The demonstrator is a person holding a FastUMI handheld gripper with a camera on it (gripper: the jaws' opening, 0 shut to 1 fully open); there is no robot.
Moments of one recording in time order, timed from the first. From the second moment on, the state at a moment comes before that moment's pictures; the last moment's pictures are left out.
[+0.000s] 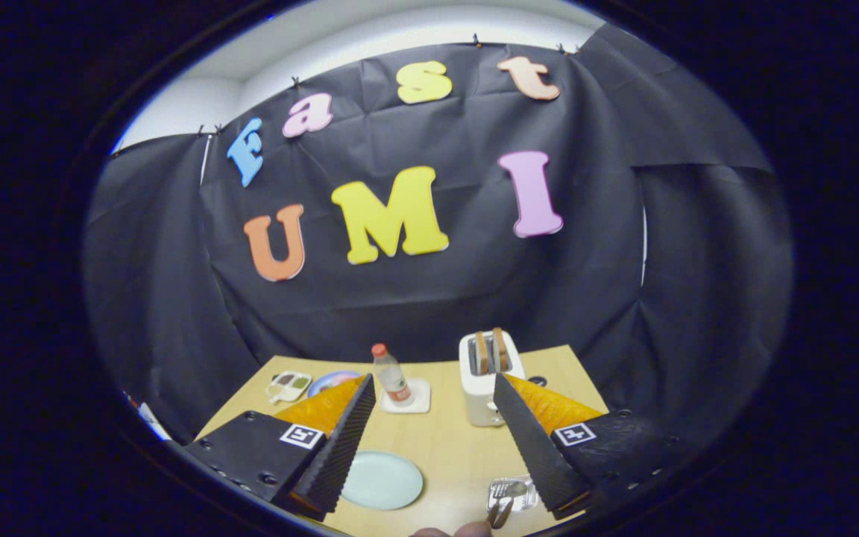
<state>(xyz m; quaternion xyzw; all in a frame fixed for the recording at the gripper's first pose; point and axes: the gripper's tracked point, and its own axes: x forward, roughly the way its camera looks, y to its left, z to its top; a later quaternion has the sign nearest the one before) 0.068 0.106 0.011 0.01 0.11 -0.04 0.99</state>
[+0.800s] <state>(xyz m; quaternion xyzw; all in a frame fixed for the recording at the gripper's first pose) 0.009 0.138 0.070 -0.05 -0.04 -0.08 1.00</state>
